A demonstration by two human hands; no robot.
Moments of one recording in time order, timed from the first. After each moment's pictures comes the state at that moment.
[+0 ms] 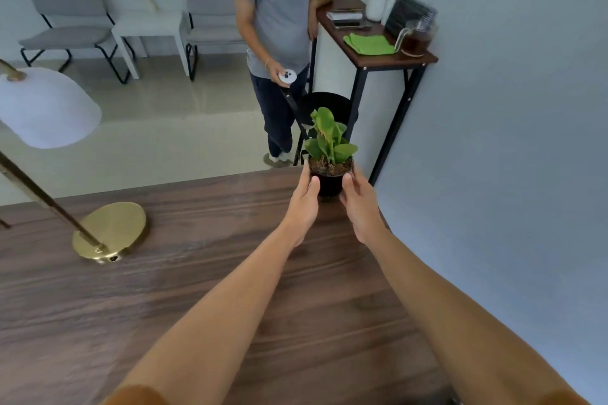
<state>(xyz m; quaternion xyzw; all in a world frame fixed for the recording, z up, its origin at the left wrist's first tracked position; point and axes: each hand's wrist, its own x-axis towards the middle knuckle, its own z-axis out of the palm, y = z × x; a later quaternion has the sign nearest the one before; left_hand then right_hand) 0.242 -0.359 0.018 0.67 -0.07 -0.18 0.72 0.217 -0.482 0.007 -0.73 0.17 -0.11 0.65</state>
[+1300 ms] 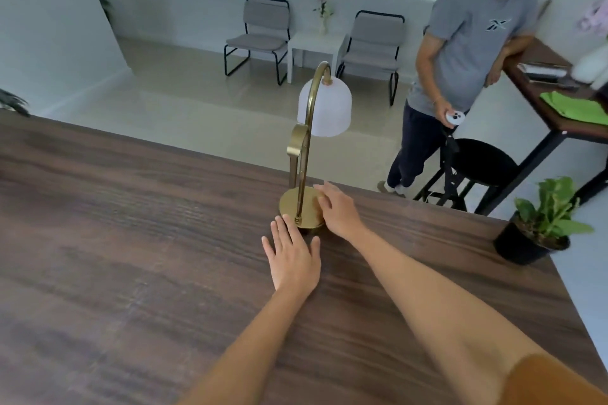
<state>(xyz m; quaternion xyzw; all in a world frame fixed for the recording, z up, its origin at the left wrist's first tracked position) 0.180 -0.063 -0.036 0.96 0.19 0.06 0.22 0.287 -0.146 0.012 -0.92 -0.14 0.06 0.35</state>
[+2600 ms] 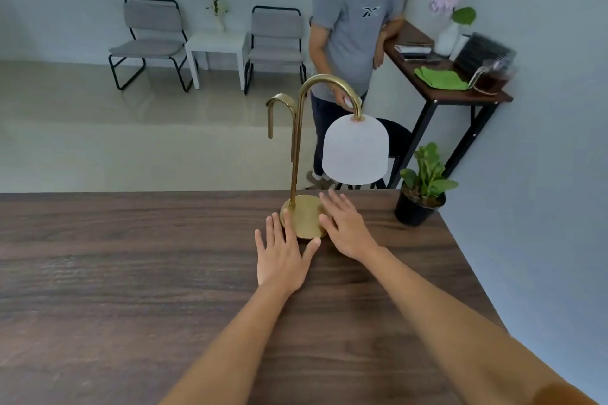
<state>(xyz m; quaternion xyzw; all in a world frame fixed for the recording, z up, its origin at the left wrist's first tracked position) 0.229 -0.174 -0.042 0.98 -0.05 -0.01 0.17 0.263 -0.340 -0.008 -0.96 -0.07 0.01 0.27</state>
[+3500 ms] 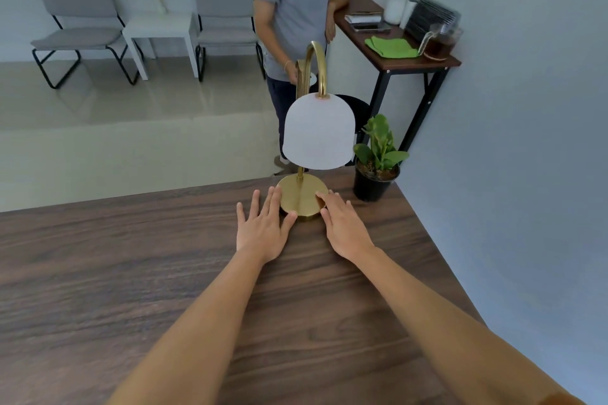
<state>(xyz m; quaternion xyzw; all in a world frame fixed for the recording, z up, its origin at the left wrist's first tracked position) 0.275 -0.213 -0.043 0.97 -0.16 -0.05 0.16 0.230 -0.400 -0.034 -0.96 0.02 -0.04 0.27</state>
